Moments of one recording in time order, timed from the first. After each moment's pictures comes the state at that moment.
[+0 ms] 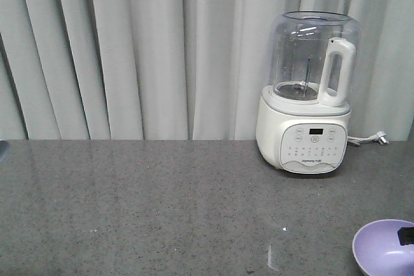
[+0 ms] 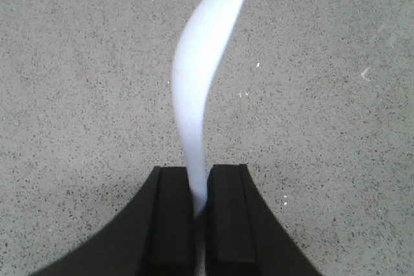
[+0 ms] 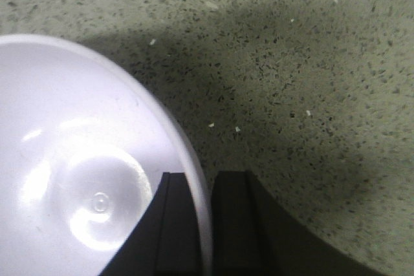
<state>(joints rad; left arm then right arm) 0.01 1.12 -1.09 -0.21 0.81 0.19 -0.24 1.57 -1.11 0.01 0.77 -0.08</state>
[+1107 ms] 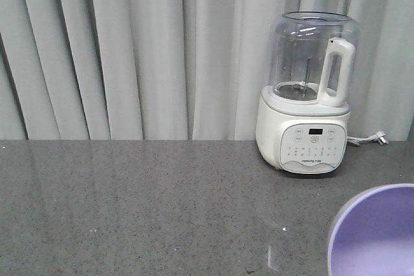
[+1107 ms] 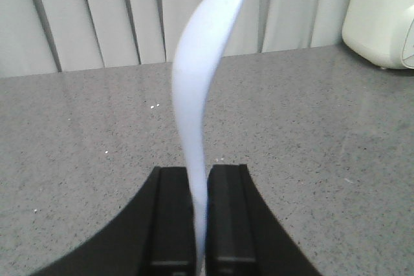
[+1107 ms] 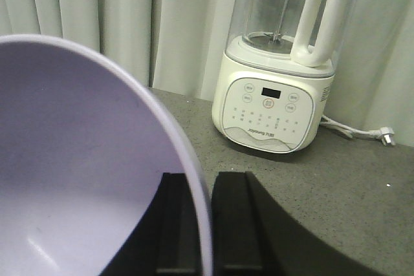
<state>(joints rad) 0.01 0.47 -0.66 -0.36 0.57 0.35 0.11 0.52 -0.58 0.33 0.32 -0.45</state>
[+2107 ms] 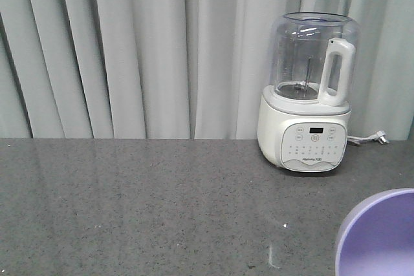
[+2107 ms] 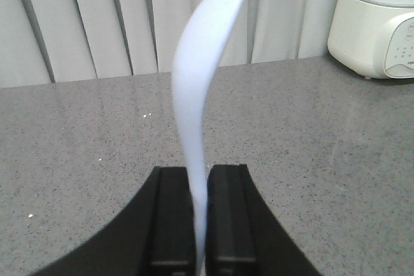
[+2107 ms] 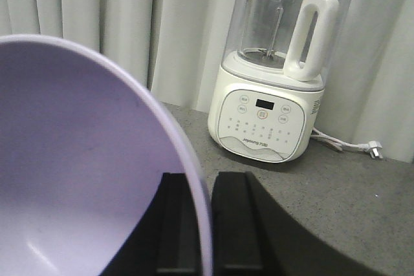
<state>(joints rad) 0.01 0.47 -0.66 -0.42 0.55 0.39 0.11 0.48 -0.56 0.31 0.30 -0.46</state>
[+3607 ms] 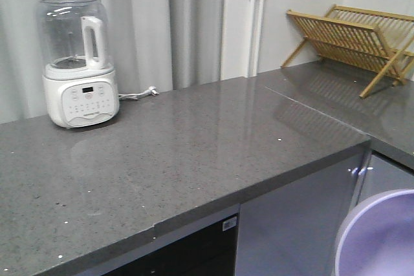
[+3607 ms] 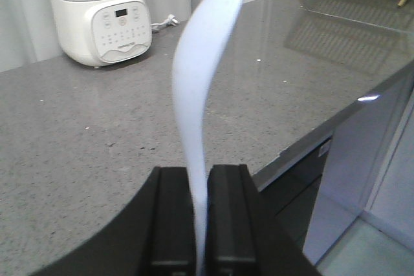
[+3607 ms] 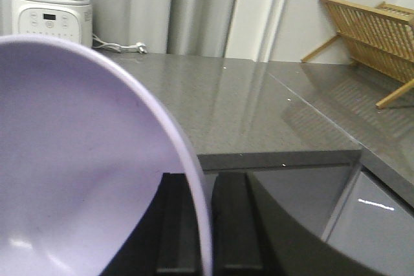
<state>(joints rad) 0.01 0.47 -0.66 -0.42 0.55 0.39 0.11 0.48 -0.56 0.31 0.30 -0.46</state>
